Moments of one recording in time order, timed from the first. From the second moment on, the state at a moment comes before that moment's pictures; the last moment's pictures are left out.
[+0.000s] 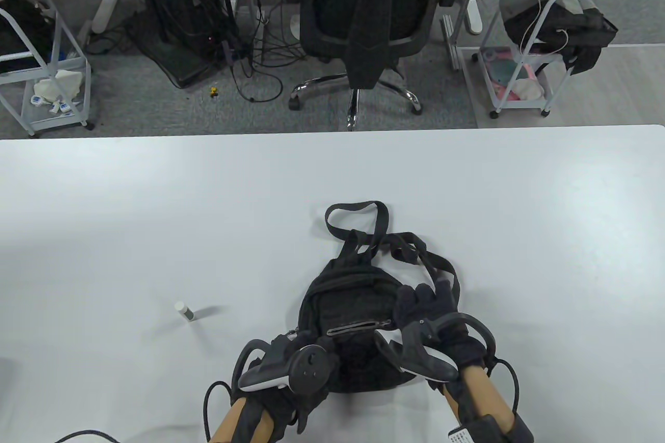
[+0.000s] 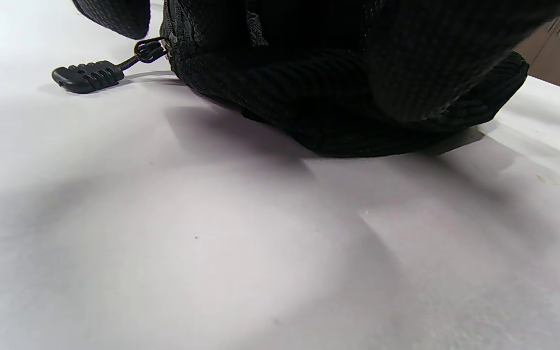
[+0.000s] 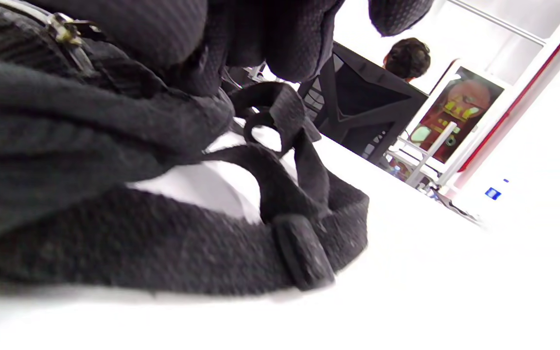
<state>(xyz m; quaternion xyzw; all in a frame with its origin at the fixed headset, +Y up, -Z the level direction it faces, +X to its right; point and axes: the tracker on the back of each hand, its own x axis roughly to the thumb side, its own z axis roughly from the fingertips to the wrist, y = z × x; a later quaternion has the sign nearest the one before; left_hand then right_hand) -0.100 -0.751 -0.166 -0.21 -0.31 0.06 0.93 0.118 -0.728 -0.200 -0.15 0.02 -0.96 0.23</state>
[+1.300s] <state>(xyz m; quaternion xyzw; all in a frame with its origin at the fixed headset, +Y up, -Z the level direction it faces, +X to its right) -0.177 -0.687 -0.166 0.10 -0.34 0.46 0.81 0.212 -0.670 -0.167 -0.22 0.12 -0.88 -0.40</state>
